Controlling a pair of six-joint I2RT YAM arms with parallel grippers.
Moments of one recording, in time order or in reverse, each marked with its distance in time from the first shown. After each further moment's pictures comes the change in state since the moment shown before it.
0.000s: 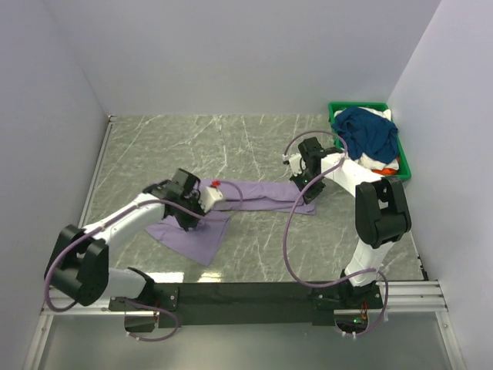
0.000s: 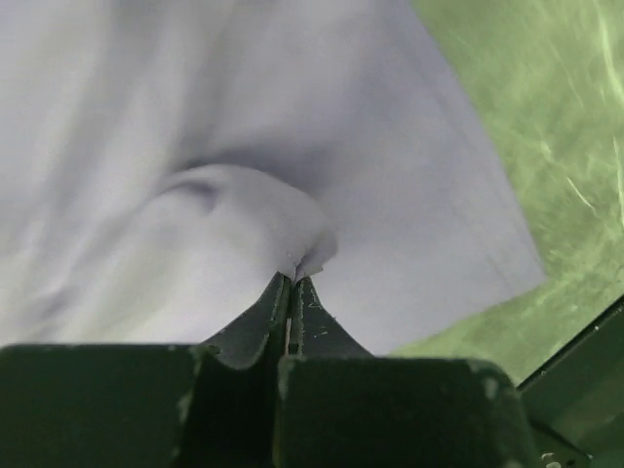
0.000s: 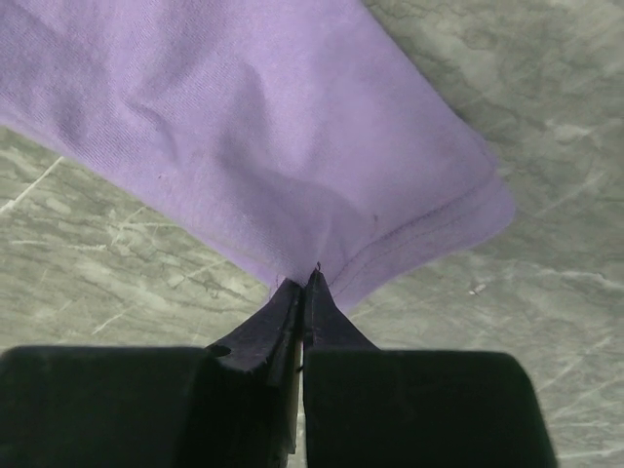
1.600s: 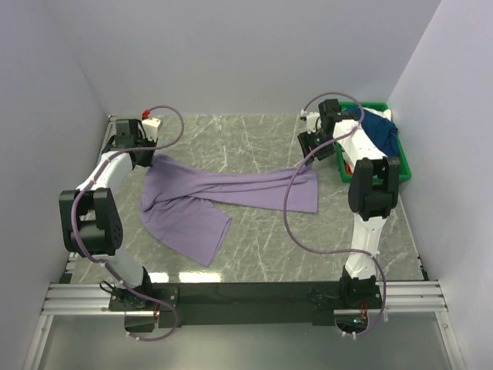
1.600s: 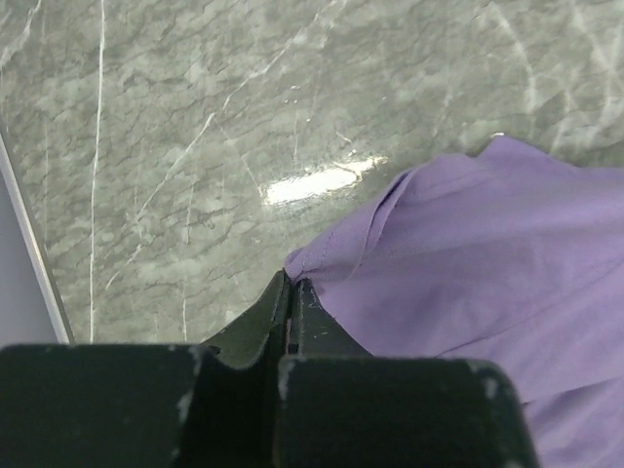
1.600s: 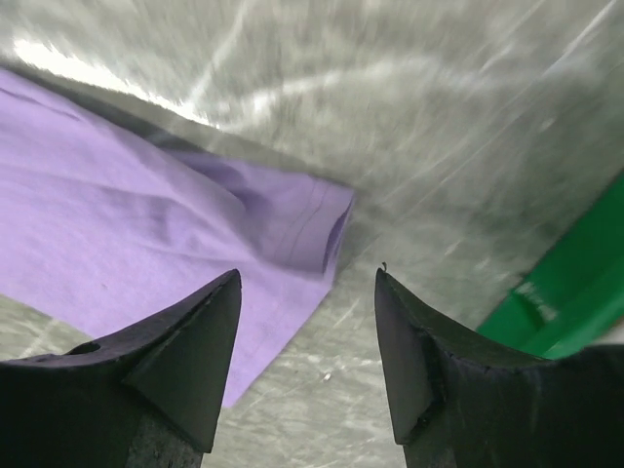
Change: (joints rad) left arm 0.573 0.327 0.428 0.293 -0.095 -0.138; right arm -0.188 0.311 0.556 -0.105 -0.101 0.029
